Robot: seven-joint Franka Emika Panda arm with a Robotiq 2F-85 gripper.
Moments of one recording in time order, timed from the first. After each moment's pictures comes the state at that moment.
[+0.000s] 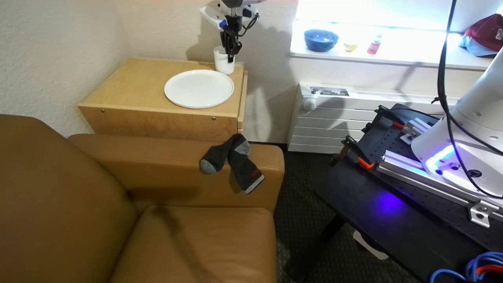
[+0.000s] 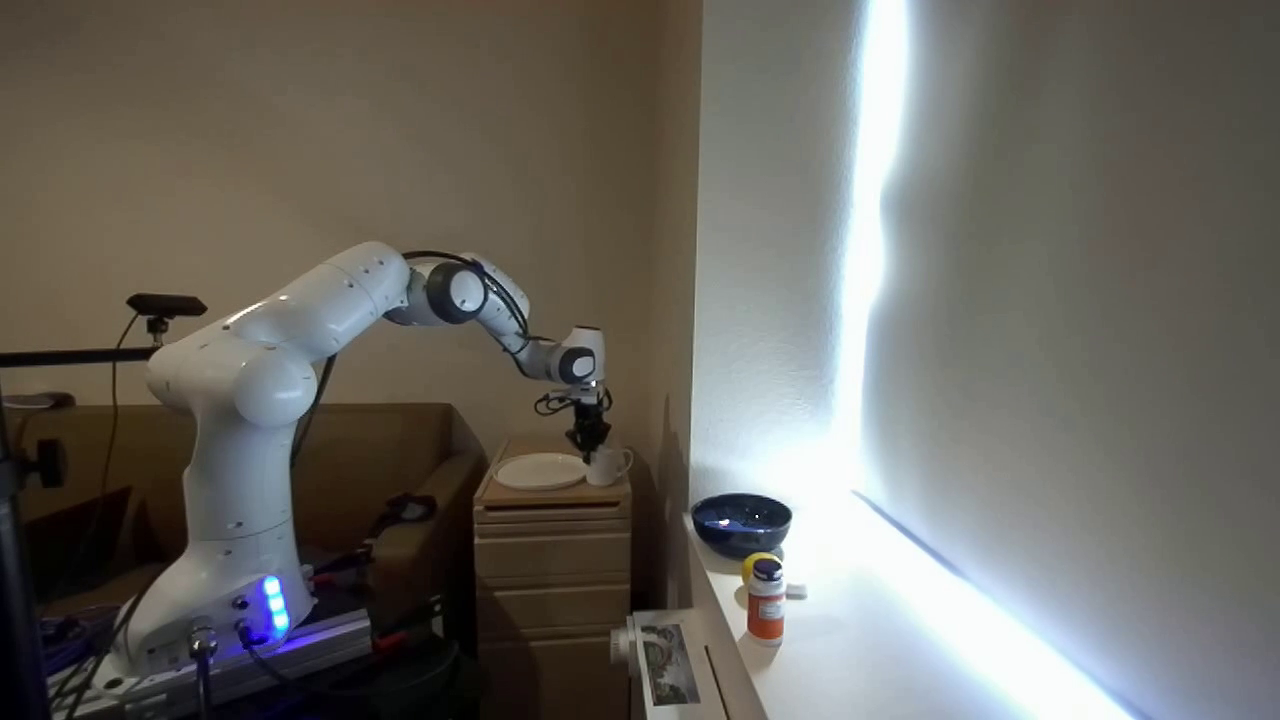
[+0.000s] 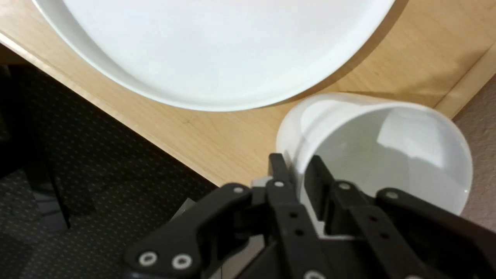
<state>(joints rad) 0.18 0.98 -0.07 -1.23 0.12 2.30 1.78</state>
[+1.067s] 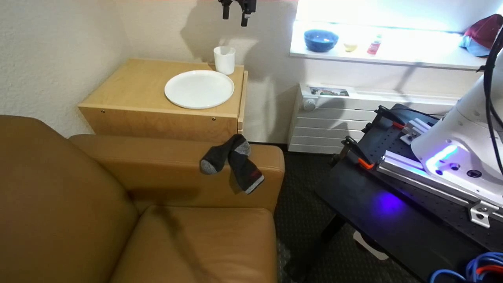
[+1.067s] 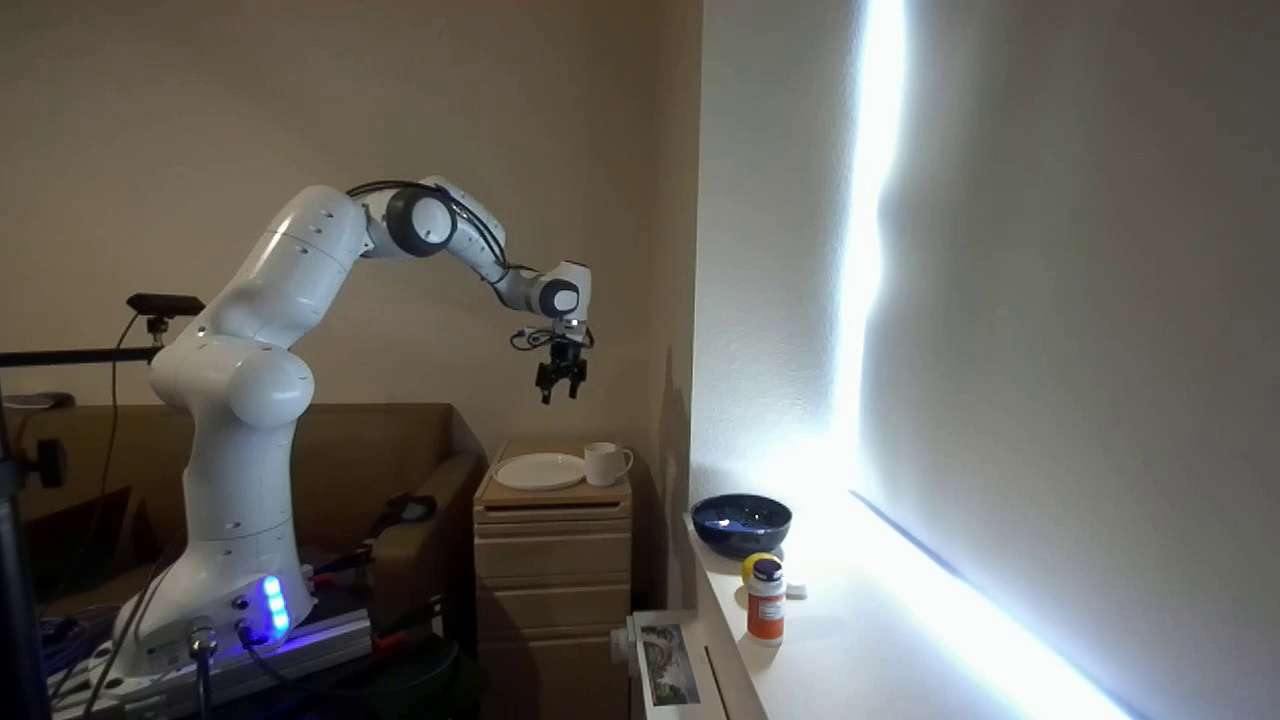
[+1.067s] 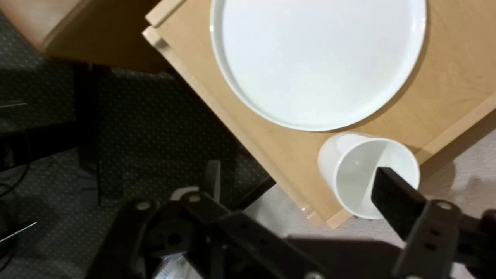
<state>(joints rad) 0.14 0.56 0.01 -1.52 0.17 2.10 1.57</state>
